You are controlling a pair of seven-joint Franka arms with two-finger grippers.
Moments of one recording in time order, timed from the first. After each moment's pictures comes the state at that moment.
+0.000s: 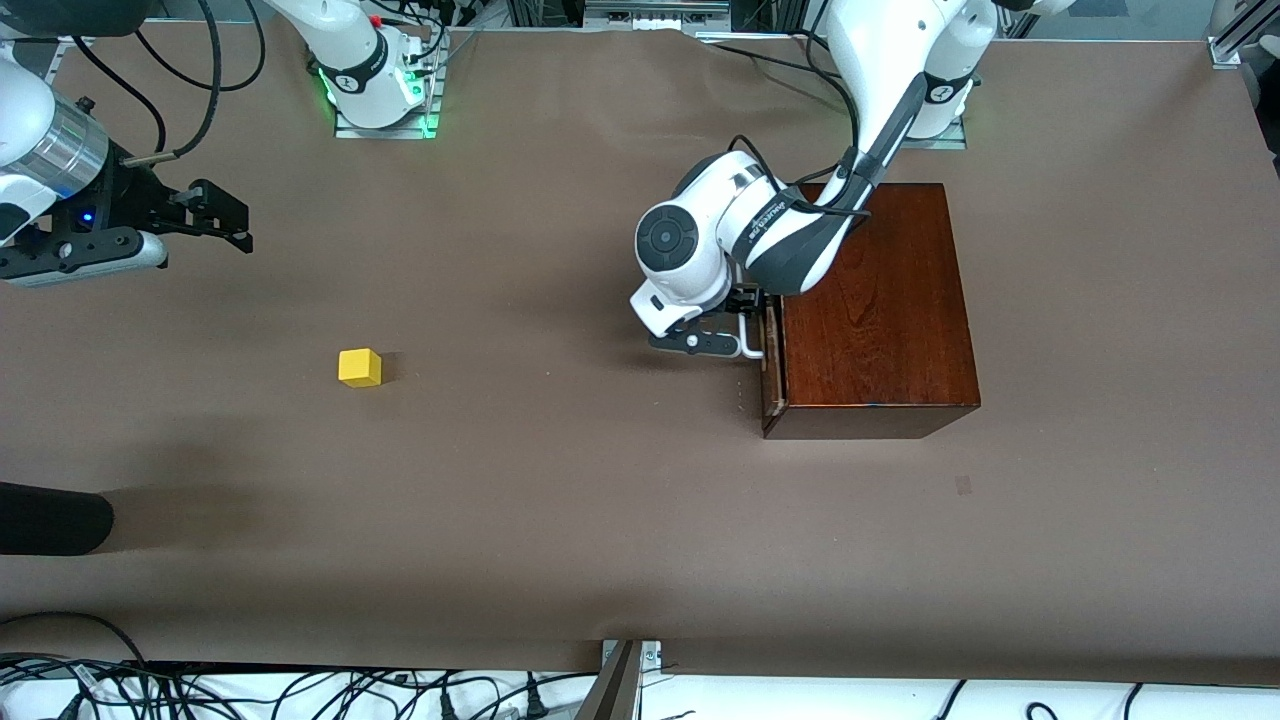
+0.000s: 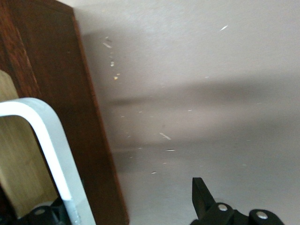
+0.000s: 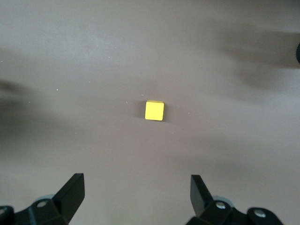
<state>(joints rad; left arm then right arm) -0.59 0.65 -0.17 -1.50 0.12 1.87 -0.67 0.12 0.00 -0.02 -1.66 0.03 1.64 -0.09</state>
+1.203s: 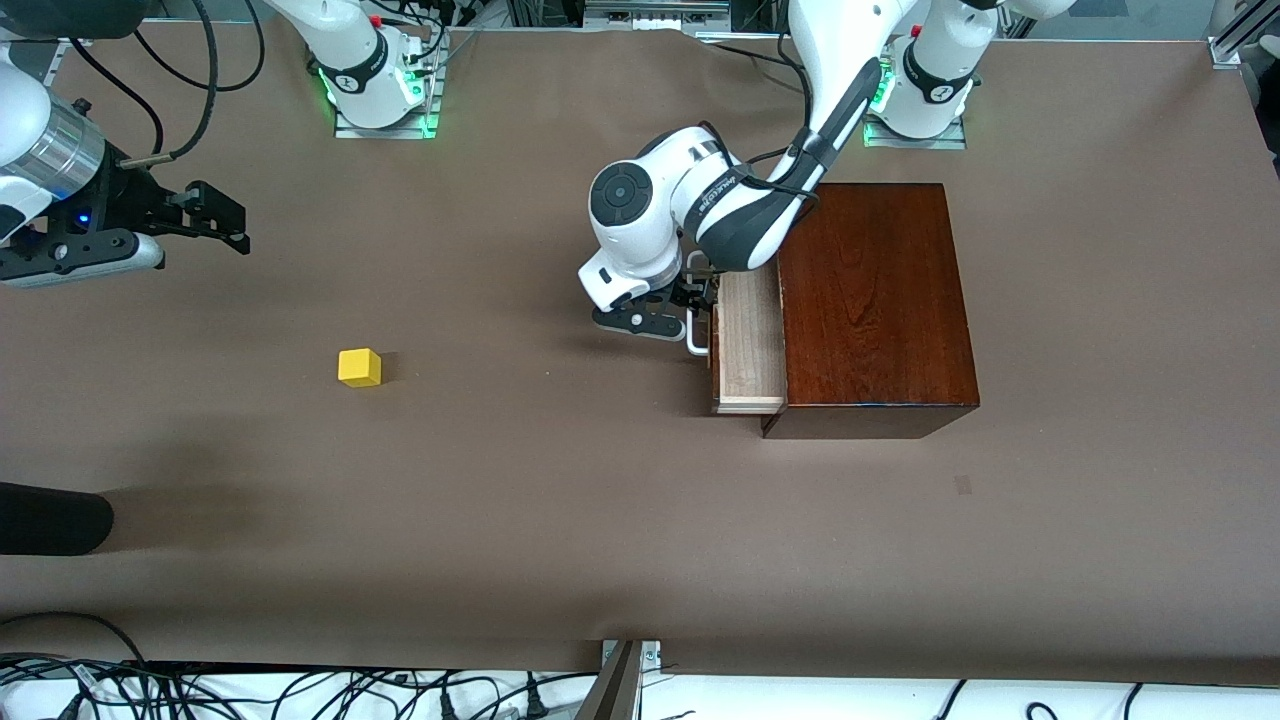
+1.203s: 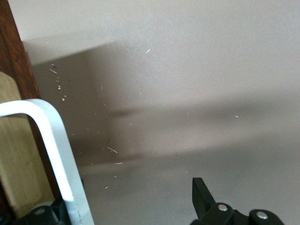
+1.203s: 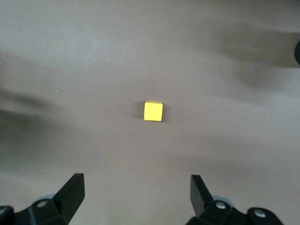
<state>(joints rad) -0.72 0.69 -0.12 -1.43 0.14 1.96 -0.68 0.12 0.00 -0.03 -1.66 0.03 1.65 -0.09</state>
